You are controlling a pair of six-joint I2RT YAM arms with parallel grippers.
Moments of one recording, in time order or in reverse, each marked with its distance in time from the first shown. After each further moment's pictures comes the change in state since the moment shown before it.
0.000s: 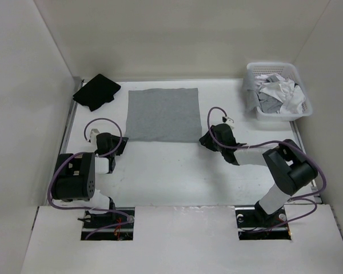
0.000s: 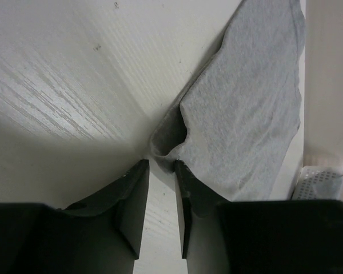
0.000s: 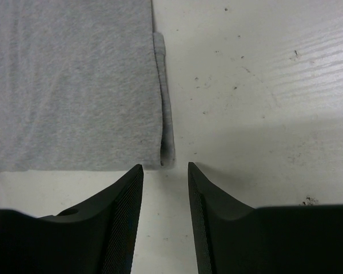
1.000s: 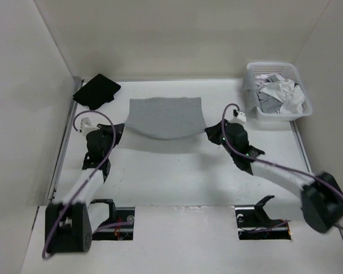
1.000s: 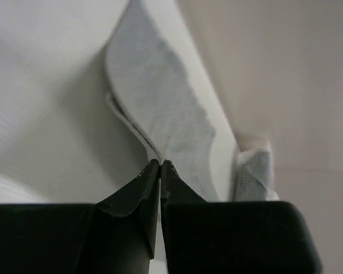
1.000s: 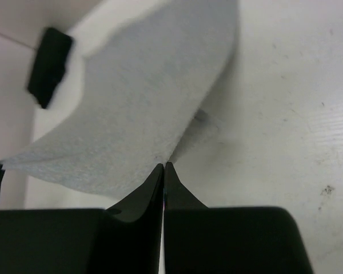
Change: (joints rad) left arm -0.011 -0.396 0.017 -0.134 0.023 0.016; right arm 0.043 -0.327 -0.029 -0.063 0.080 -0.031
